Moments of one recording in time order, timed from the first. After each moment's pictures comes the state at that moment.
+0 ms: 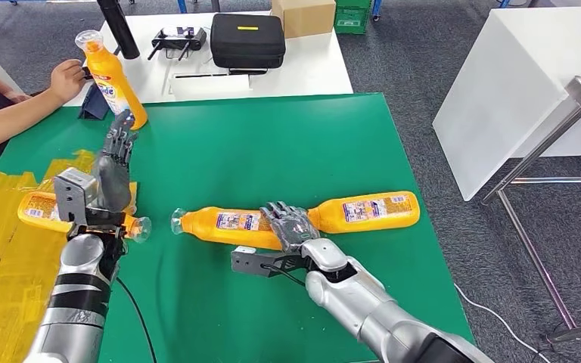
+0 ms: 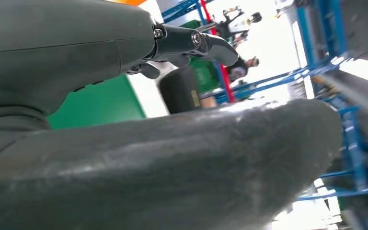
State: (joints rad) left arm -0.41 -0.06 0.09 -1.25 -0.34 -0.07 -0.45; right arm -0.60 0.17 0.83 -0.66 0.80 0.00 0.10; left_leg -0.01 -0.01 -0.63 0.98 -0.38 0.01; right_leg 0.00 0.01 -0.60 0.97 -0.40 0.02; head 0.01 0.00
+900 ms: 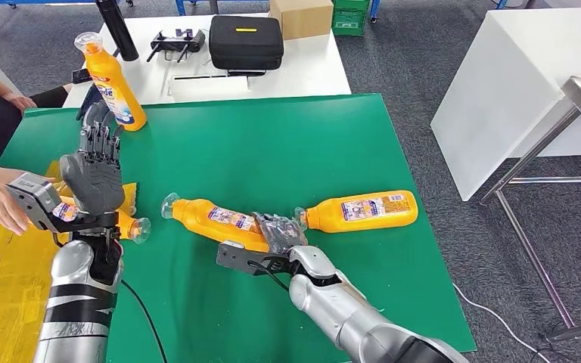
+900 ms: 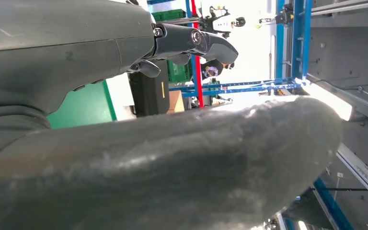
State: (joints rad) left arm -0.35 -0.11 0.12 -1.40 -0.15 -0.14 -0.40; right arm -0.58 0.29 0.67 -0.52 0.74 -0.14 0.03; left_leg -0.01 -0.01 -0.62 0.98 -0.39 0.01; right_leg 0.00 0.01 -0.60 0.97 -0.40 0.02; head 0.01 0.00
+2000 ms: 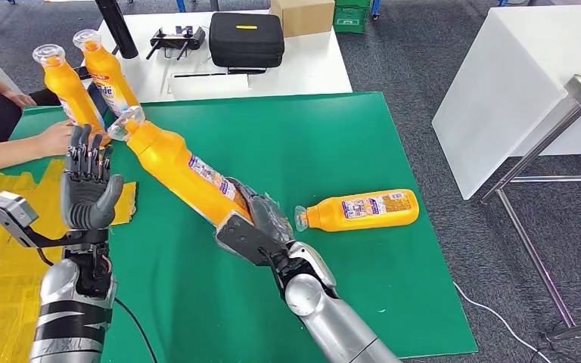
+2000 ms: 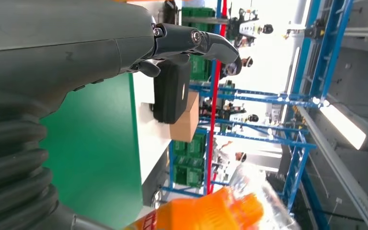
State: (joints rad) left arm -0.28 -0.11 0.19 -1.40 0.00 -0.20 -0.35; right arm -0.36 0.28 0.59 -1.13 0.39 -0.08 -0.12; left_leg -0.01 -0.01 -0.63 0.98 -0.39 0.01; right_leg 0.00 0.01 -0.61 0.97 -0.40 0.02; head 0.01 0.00
